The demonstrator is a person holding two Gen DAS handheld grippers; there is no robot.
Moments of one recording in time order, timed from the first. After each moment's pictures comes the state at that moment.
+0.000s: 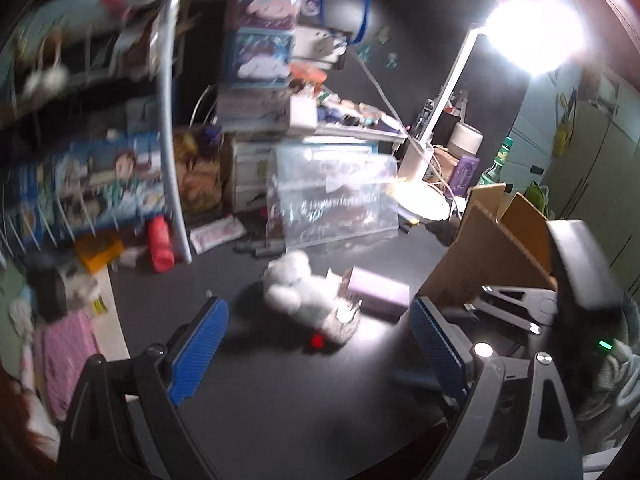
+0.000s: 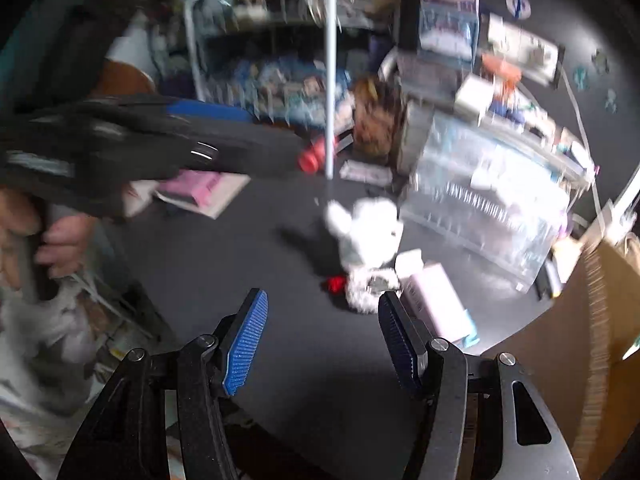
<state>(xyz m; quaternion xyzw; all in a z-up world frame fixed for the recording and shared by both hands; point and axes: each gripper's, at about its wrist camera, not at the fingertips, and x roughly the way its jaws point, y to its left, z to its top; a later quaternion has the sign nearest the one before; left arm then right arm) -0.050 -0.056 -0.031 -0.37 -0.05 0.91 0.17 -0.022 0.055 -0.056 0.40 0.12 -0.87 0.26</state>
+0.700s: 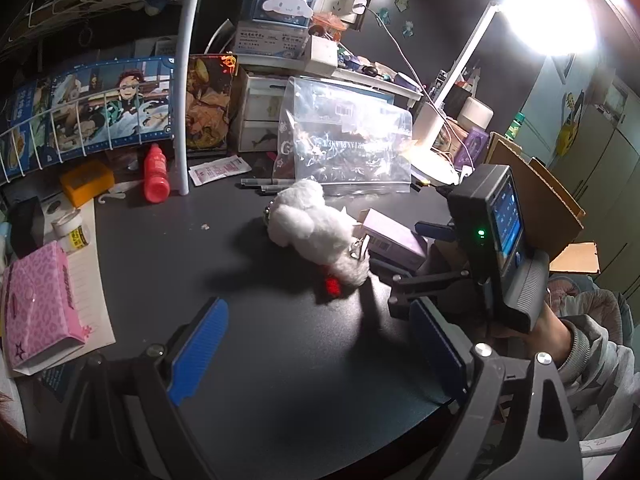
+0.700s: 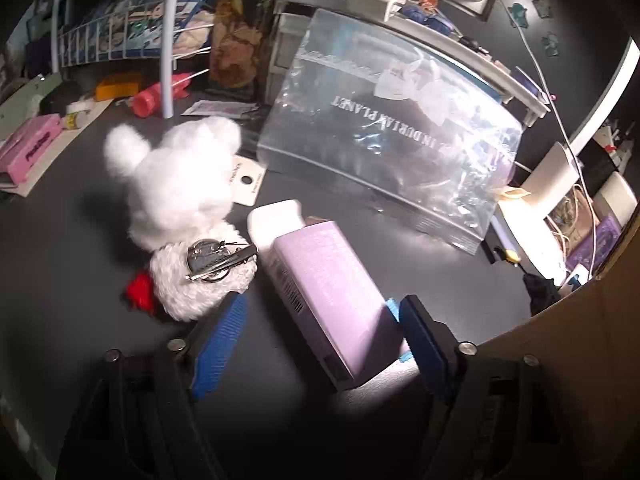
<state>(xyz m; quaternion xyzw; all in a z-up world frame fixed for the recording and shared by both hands) -0.041 -0.061 -0.090 -0.40 -0.07 0.90 0.17 -0.110 0.080 -0.149 0.42 0.17 -0.89 0.06</state>
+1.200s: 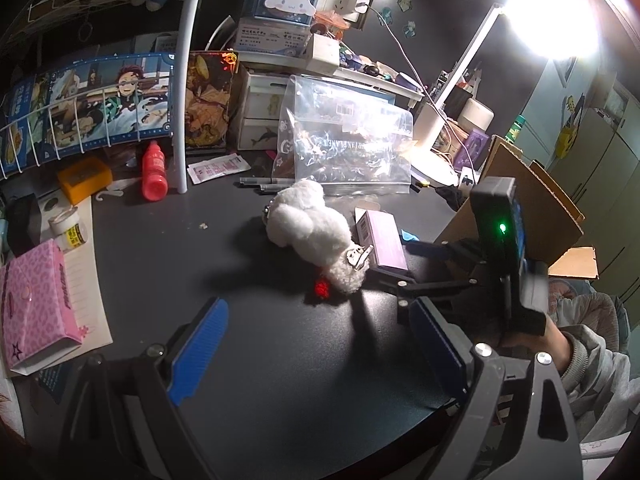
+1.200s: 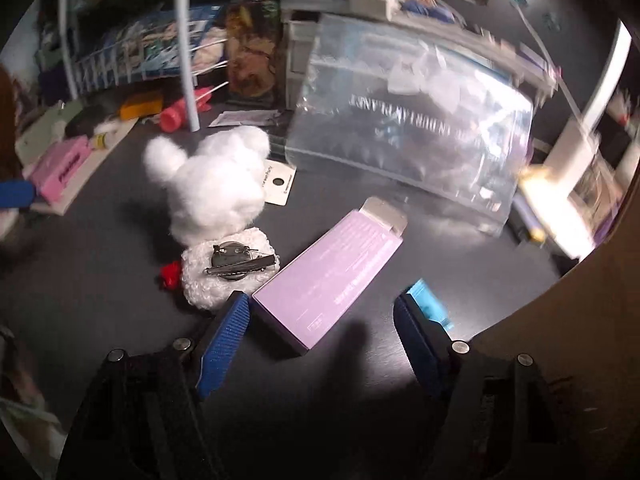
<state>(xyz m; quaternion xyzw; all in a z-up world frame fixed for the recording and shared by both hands) -0.044 -0.062 -0.089 -0.41 -0.08 0.89 0.17 -0.100 0.089 -0.145 0.44 0.09 -0.89 0.11</state>
